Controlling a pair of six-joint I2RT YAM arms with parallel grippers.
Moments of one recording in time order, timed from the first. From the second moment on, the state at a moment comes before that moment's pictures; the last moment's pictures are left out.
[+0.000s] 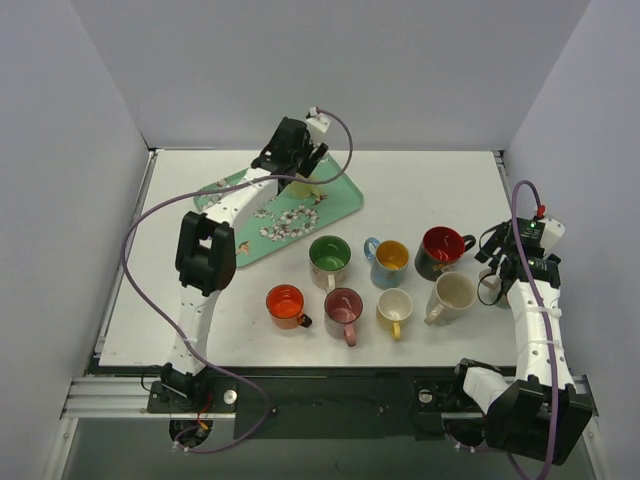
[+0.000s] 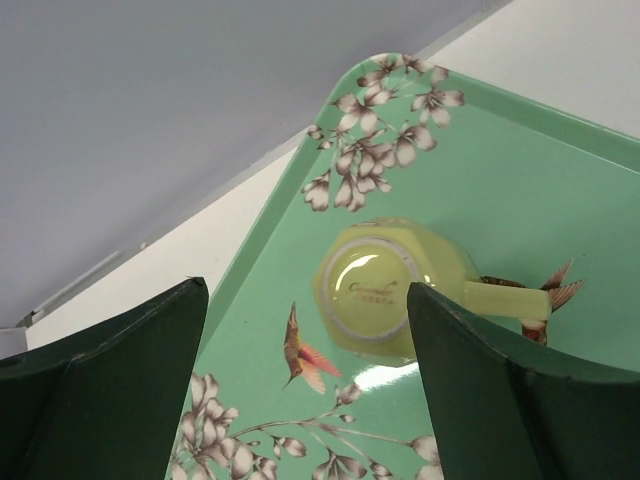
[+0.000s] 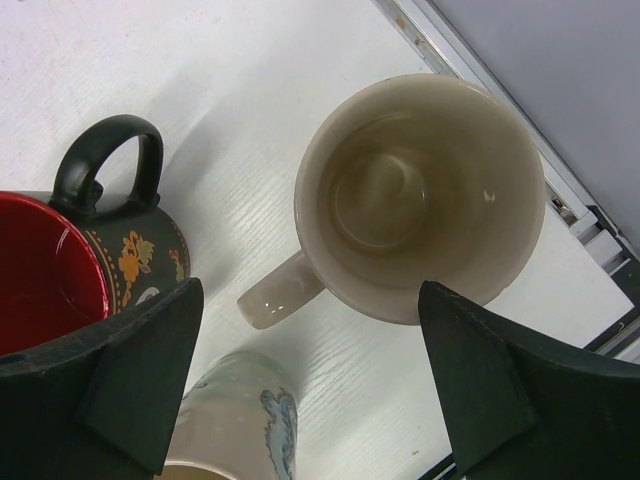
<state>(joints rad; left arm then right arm) -0.48 2.29 2.05 -0.21 -0.28 0.36 -0.25 1.02 0.82 -0.64 0.32 0.37</state>
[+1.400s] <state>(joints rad) -0.57 2.60 2.36 -0.40 -0.79 -0.38 -0.22 1.02 0.82 -0.64 0.31 0.34</state>
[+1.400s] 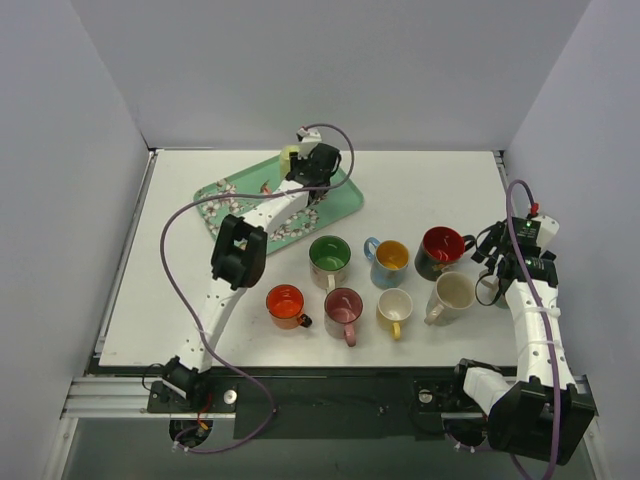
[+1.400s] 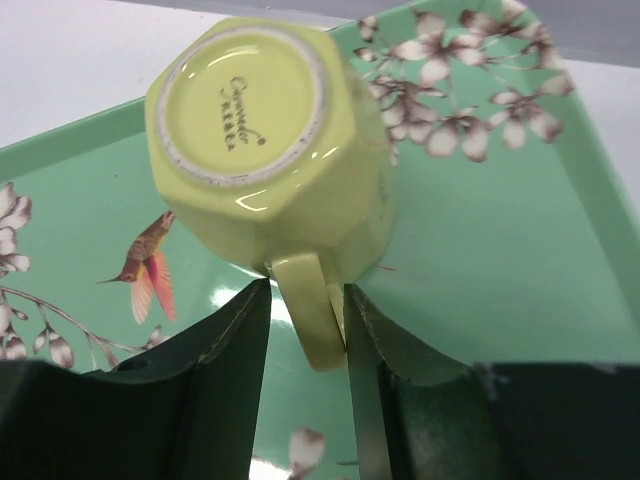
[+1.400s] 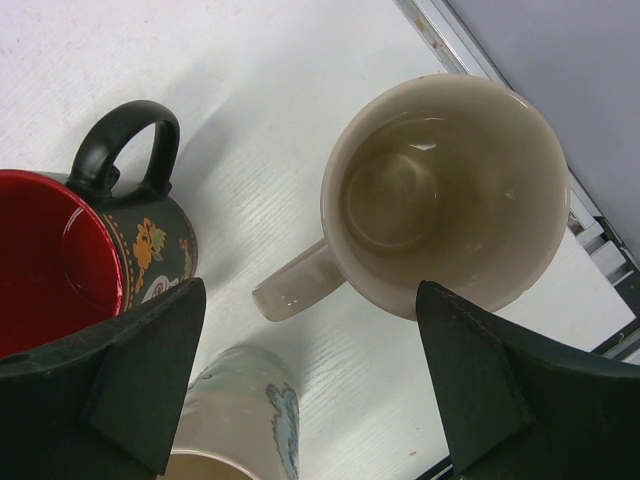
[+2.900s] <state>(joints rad) -0.34 2.57 2.24 -0.14 -0.16 0.02 -0.19 0.97 0.82 -0.68 0.29 0.34</state>
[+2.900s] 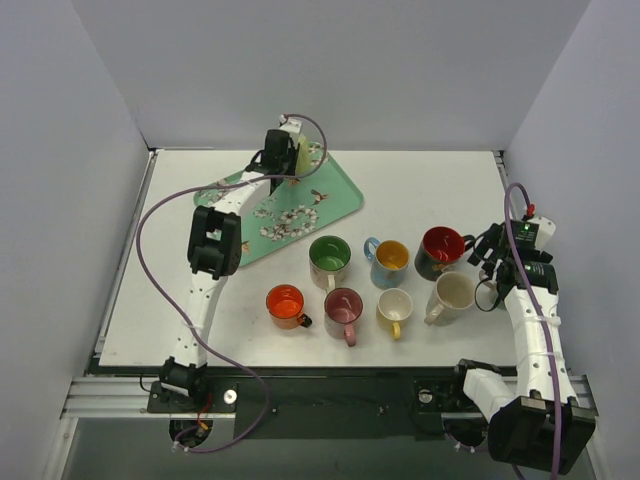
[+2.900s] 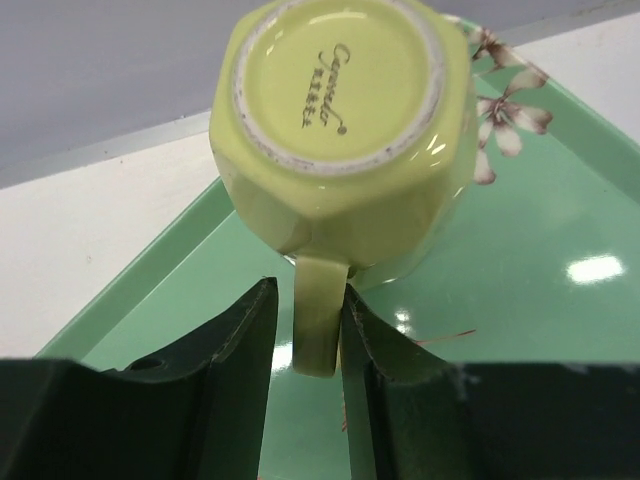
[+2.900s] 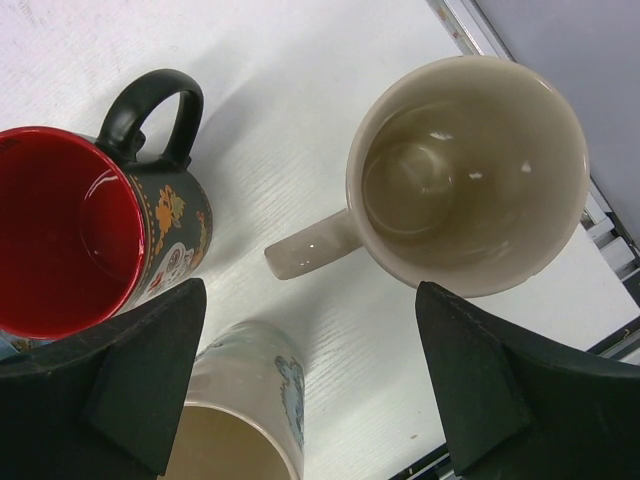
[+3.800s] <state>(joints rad) -0.21 2.29 2.19 -0.57 0.19 -0.15 0.00 0.88 1.00 -0.79 0.30 0.33</state>
